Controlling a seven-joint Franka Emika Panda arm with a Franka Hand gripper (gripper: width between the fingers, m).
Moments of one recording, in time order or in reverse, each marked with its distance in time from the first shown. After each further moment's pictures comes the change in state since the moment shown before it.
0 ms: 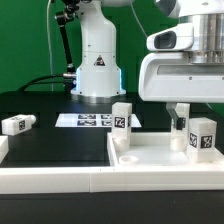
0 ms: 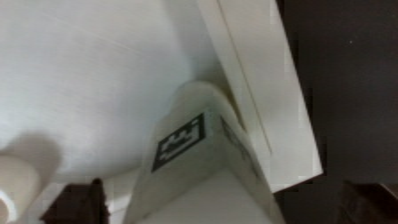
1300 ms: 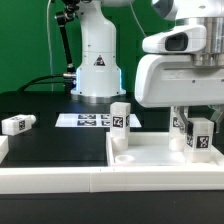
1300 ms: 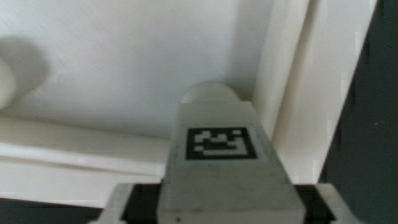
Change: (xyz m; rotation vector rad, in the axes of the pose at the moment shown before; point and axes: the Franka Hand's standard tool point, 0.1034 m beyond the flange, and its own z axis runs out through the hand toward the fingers) arm 0.002 0.008 0.003 -0.021 0.004 -0.445
